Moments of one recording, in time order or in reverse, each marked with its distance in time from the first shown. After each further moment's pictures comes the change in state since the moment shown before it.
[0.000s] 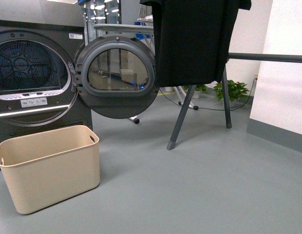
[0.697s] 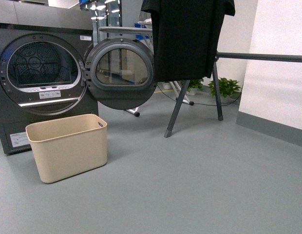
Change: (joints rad) left arm 0.000 0.001 0.000 0.000 0.000 0.000; right arm 0.000 0.000 0.000 0.000 0.000 0.000
